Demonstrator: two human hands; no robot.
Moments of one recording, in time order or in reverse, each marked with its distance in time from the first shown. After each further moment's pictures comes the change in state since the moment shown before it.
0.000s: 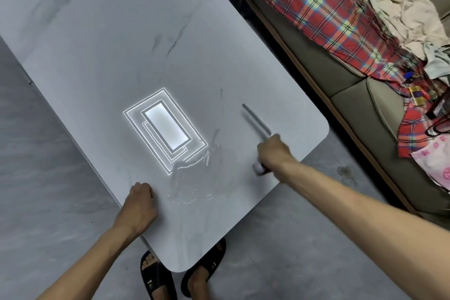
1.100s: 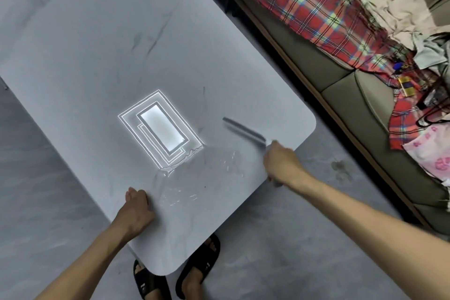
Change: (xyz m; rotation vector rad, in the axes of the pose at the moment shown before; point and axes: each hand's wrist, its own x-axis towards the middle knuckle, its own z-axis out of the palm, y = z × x) left_hand 0.012 0.012 0.034 0.031 -0.182 -0.099; right_hand 0.009 0.054 -0.039 -0.390 -0.034 -0.102
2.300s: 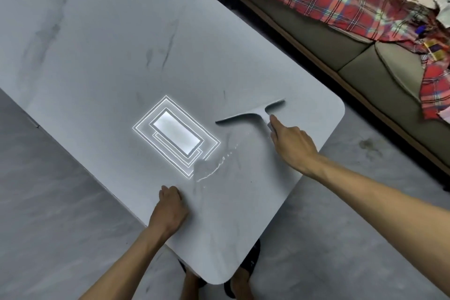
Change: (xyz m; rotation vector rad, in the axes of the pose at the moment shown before) left_hand 0.029 0.000 -0.056 0.065 0.033 0.108; right_hand 0.033 -0.057 0.022 -0.078 0.226 -0.260
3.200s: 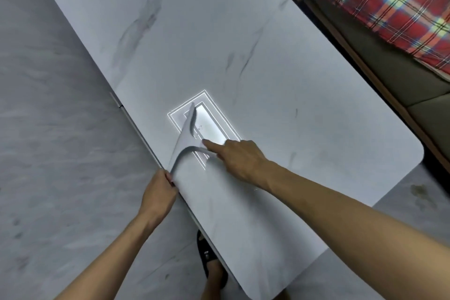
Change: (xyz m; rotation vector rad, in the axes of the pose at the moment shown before) left_hand -0.001 -0.115 -0.115 -0.417 0.364 -0.193; right_hand 0.045 -0.249 0.072 -0.279 -0.179 -0.681
